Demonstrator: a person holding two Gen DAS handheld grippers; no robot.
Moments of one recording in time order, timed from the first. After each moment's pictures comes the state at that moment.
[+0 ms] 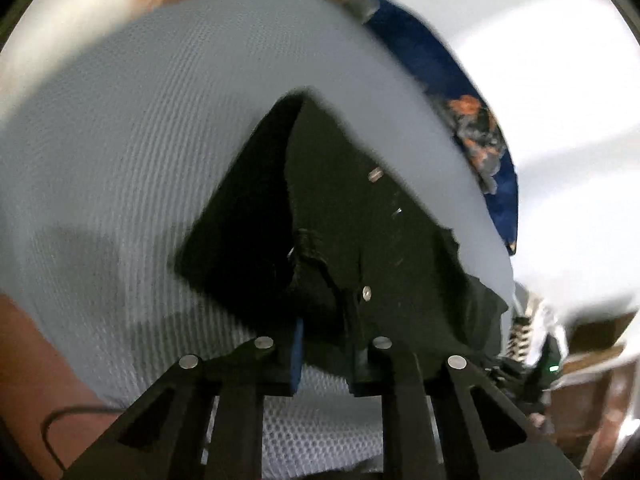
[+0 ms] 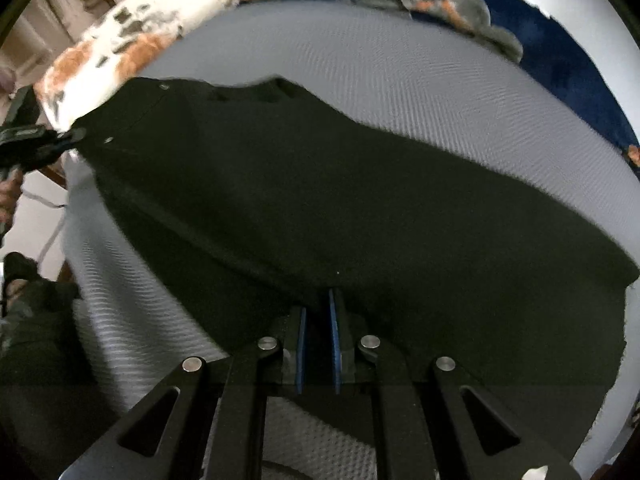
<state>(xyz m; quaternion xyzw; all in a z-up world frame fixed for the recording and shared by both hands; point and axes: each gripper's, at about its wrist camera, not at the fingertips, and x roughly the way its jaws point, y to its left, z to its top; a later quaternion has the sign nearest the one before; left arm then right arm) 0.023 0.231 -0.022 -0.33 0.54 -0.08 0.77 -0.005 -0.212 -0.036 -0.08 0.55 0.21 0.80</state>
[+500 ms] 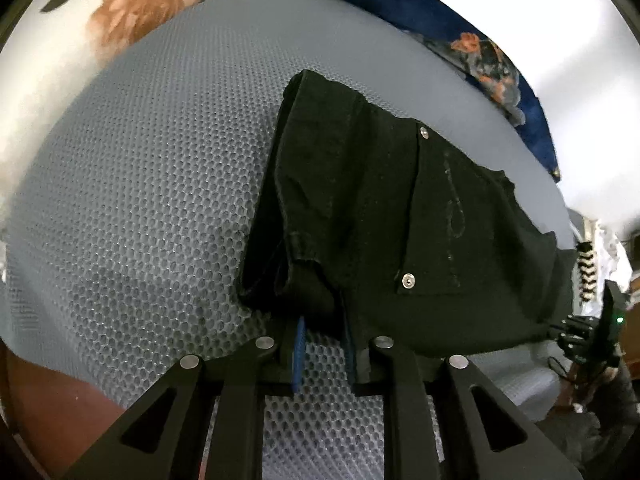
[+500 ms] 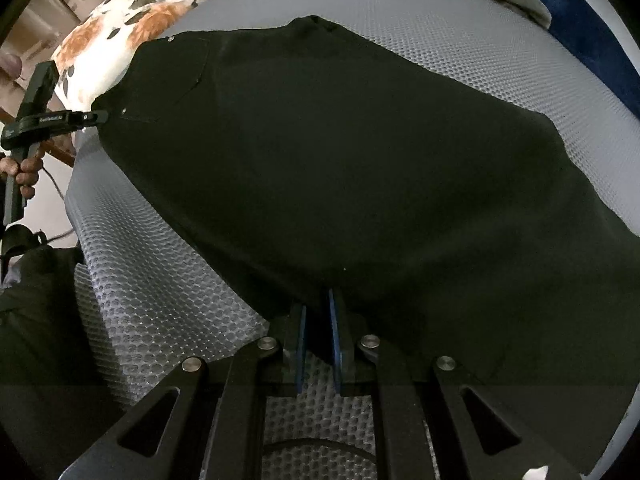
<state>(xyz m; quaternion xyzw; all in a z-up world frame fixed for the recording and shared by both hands) 0.024 0.236 -0.059 -0.17 0.58 -0.09 0.79 -0.021 -0.191 -0.082 -0.07 0.59 0.23 0.77</state>
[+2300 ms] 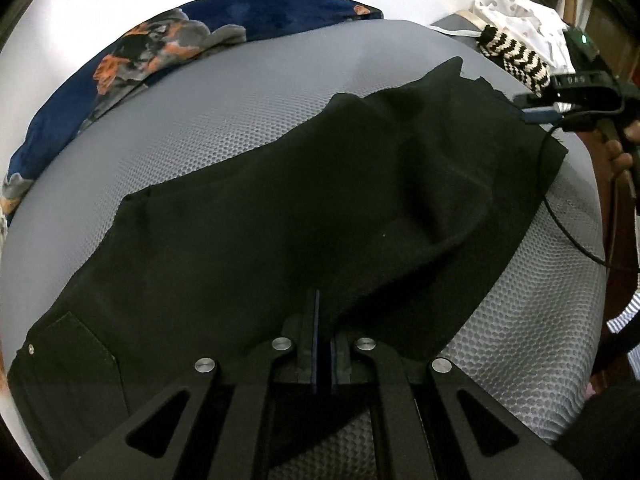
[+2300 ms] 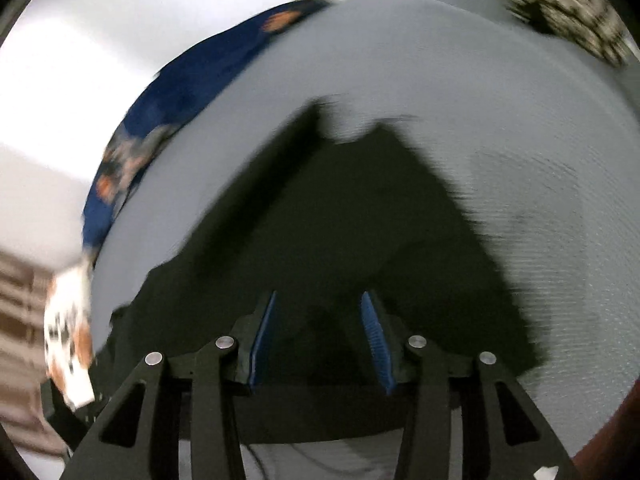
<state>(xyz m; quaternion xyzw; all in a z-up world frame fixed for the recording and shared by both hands) 0.018 -0.128 -0.043 0.19 0.49 -0.32 0.79 -0.081 -0.511 -0.082 0.37 0.46 -0.10 0.80</state>
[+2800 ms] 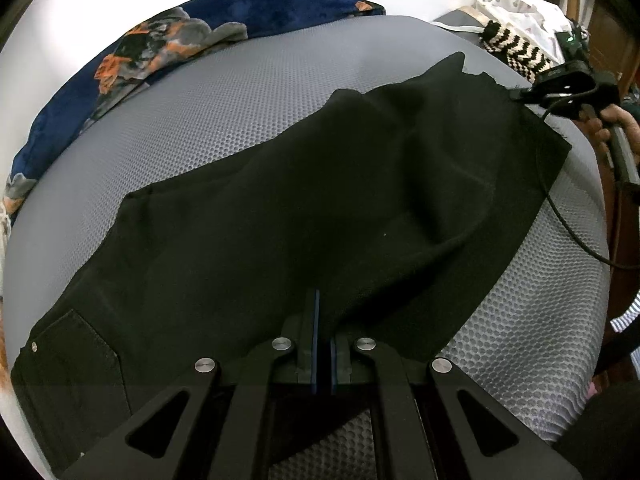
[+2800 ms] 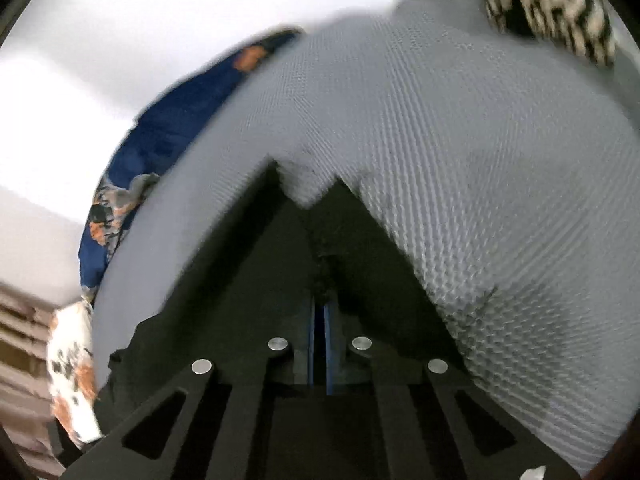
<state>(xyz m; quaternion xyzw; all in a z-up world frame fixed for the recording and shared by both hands) 0.018 -0.132 -0.044 0.20 0.49 -0.31 0.79 -0.068 -0.543 -0.075 0.36 0.40 -0.11 0.83</state>
